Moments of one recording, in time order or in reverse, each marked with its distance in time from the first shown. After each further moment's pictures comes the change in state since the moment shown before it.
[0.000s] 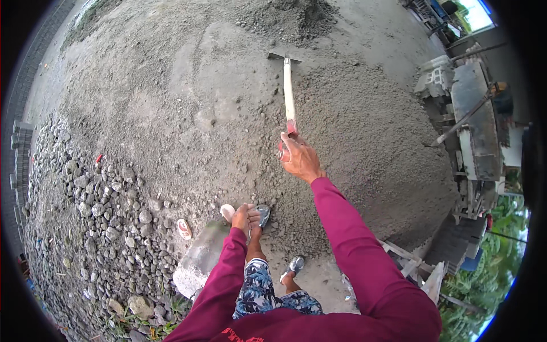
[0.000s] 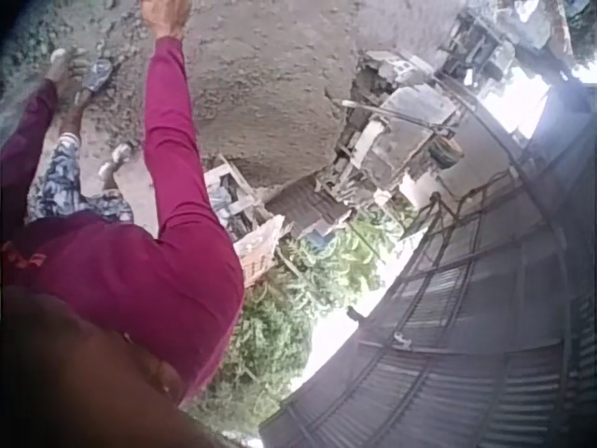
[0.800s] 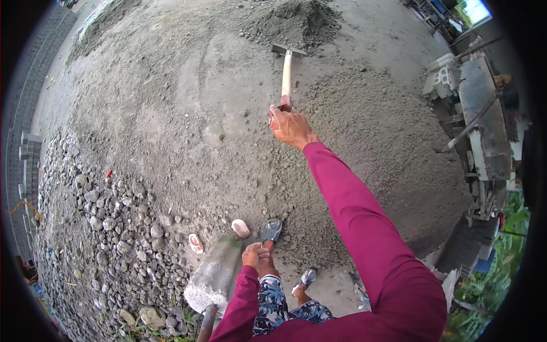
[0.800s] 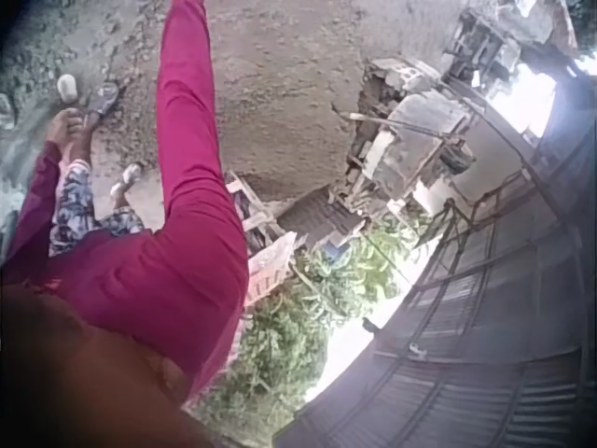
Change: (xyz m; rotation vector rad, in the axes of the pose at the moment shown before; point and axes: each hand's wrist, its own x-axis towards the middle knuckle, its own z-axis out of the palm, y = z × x) left_hand -0.036 -0.063 -0.018 0.014 0.157 -0.070; right_hand 0.134 0.046 0.020 -0.060 -0.083 -0.056
